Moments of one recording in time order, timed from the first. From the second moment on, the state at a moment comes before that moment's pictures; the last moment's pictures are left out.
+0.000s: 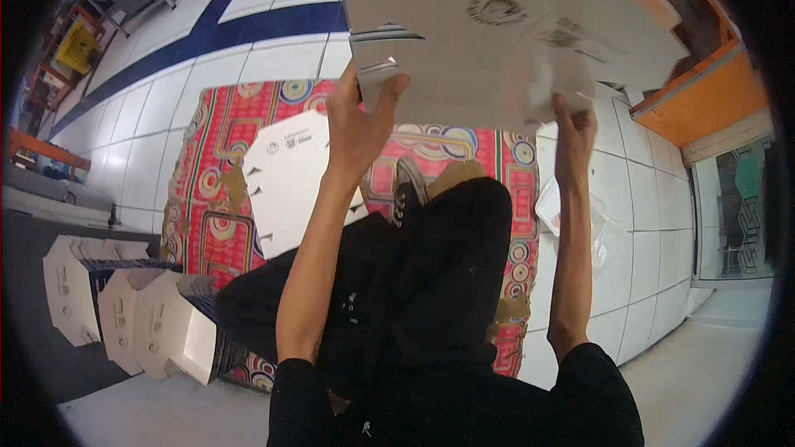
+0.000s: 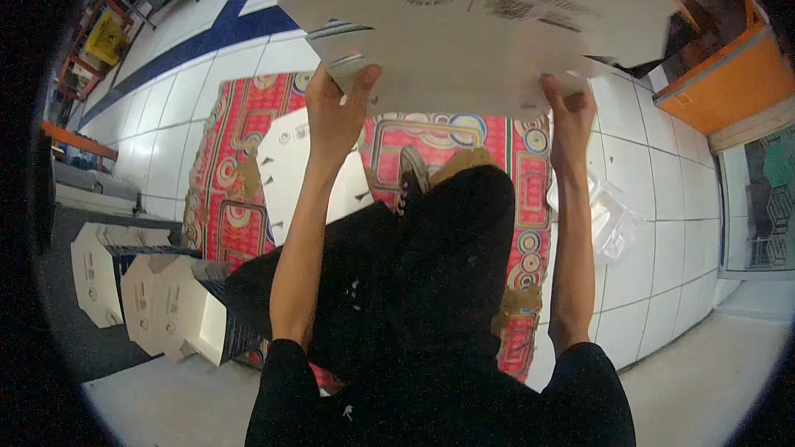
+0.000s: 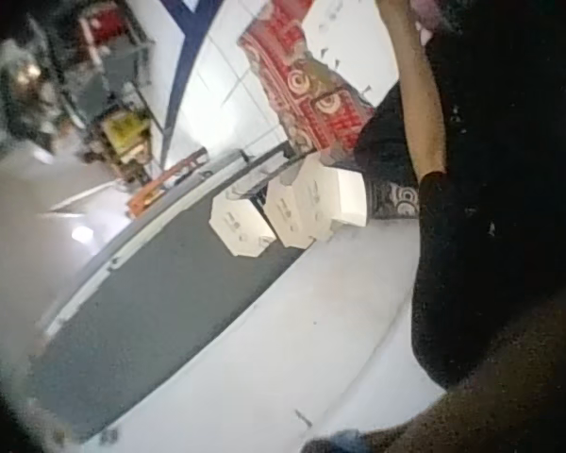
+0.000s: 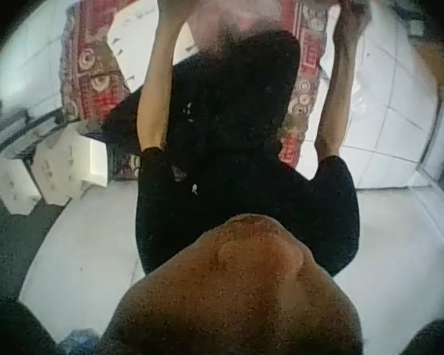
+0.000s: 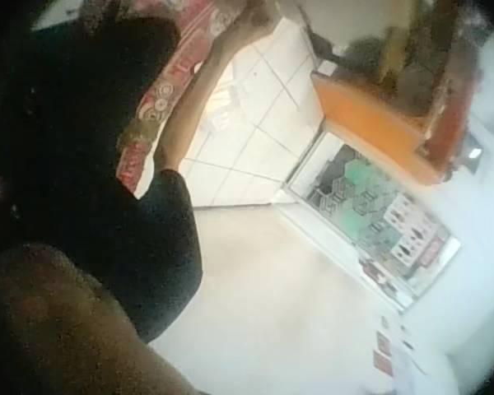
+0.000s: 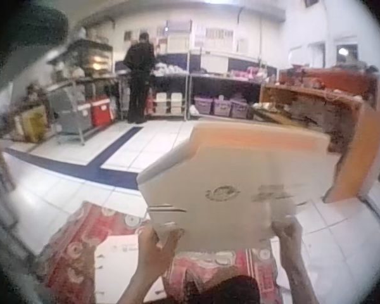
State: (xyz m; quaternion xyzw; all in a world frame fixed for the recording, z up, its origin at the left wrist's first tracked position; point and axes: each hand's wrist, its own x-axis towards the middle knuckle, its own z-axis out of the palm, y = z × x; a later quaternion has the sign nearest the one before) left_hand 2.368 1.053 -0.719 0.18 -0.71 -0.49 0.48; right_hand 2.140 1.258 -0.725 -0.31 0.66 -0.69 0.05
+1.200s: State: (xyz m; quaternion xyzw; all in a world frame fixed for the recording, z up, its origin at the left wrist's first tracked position) left_hand 2.287 1.024 -0.940 0.29 -0.72 -0.49 0.41; right_hand 2.059 1.252 -0.949 -0.31 0.73 -0.60 0.14
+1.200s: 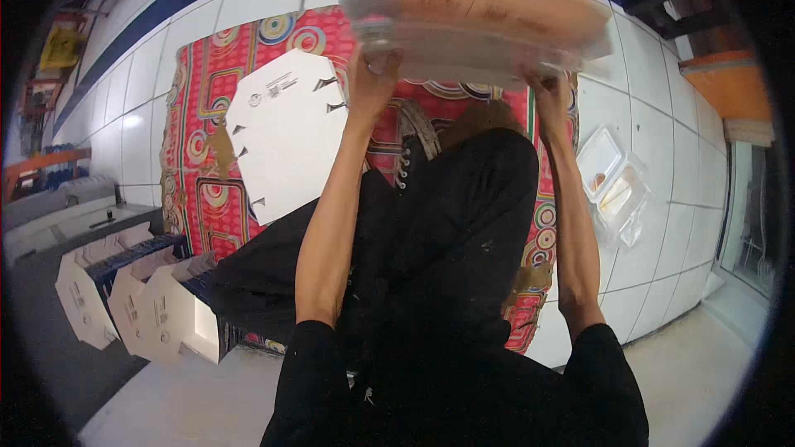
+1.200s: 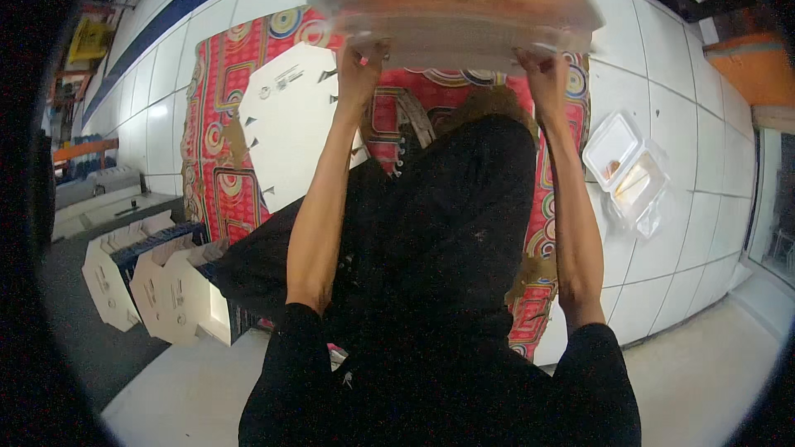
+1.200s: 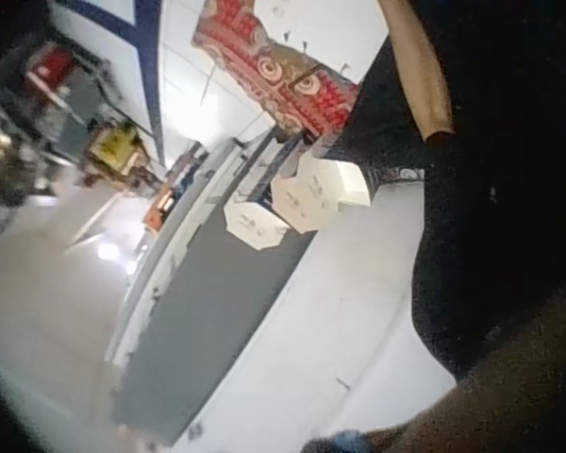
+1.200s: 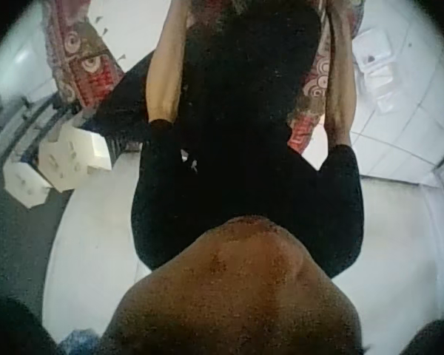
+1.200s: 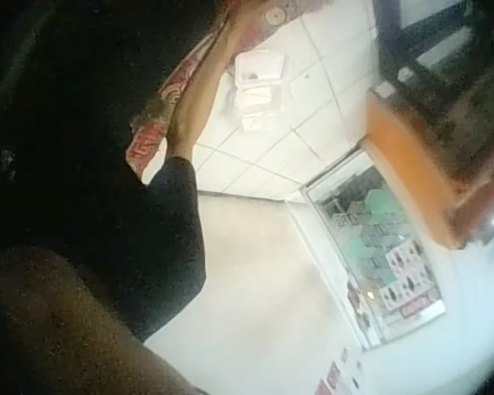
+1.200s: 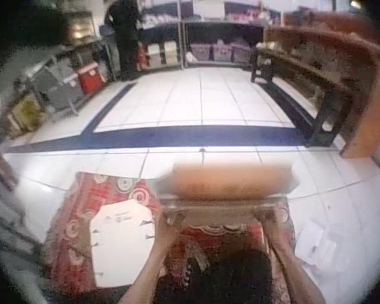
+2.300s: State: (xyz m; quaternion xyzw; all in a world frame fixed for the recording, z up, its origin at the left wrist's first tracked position) left_hand 2.538 1.298 -0.840 0.50 -0.74 -0.37 0.26; right_hand 2.337 1.461 -0.870 -0.04 0.79 -0.53 0.31
